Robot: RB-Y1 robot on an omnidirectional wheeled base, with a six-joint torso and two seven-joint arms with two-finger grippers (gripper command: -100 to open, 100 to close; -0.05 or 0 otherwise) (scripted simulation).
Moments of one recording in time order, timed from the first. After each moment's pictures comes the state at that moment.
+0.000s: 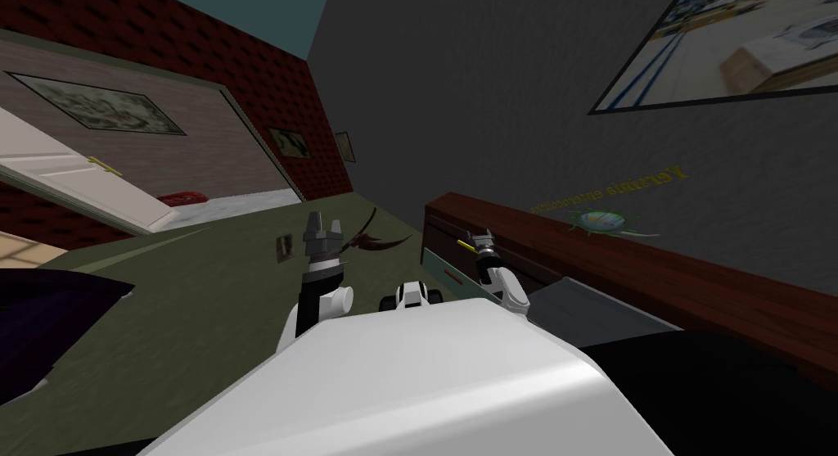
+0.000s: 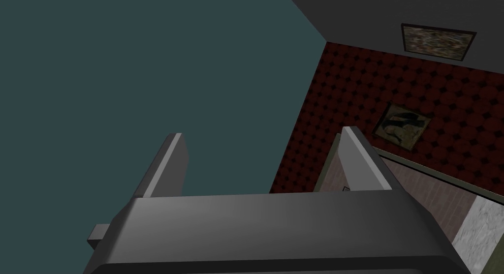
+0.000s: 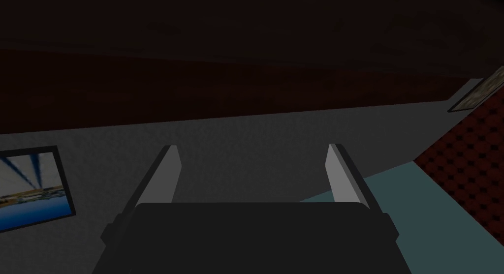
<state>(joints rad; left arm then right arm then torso) 0.49 -0.01 0.00 -2.26 -0.07 -0.38 0.06 0.36 -0.18 -0.19 -1.87 1.16 0.03 0.51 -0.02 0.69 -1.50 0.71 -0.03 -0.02</state>
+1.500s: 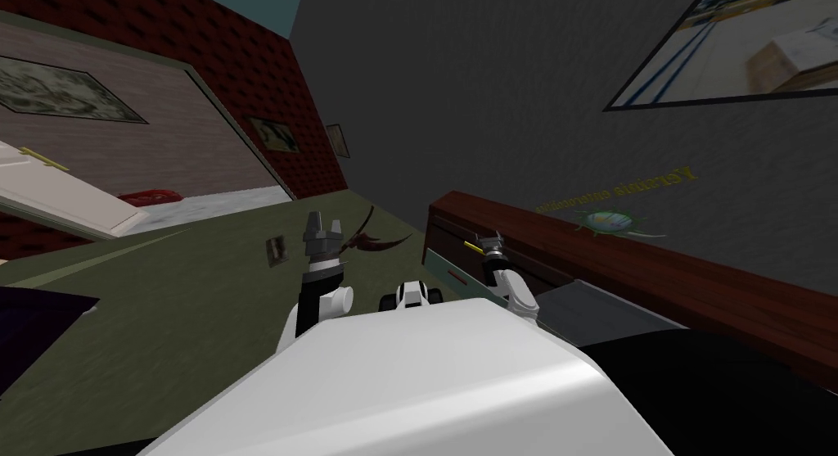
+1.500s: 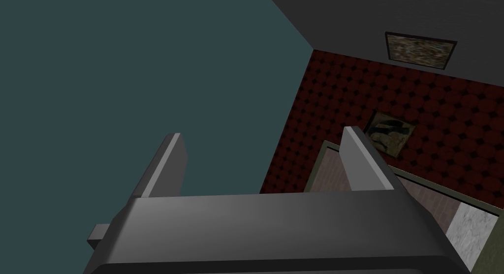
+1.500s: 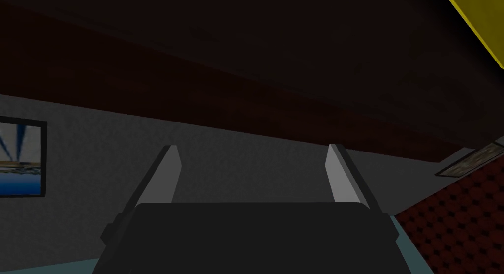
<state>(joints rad) 0.49 -0.01 0.00 -2.26 -0.07 -0.38 0.06 0.39 -0.22 -0.23 -1.87 1.23 0.09 0.55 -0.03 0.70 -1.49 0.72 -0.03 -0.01</state>
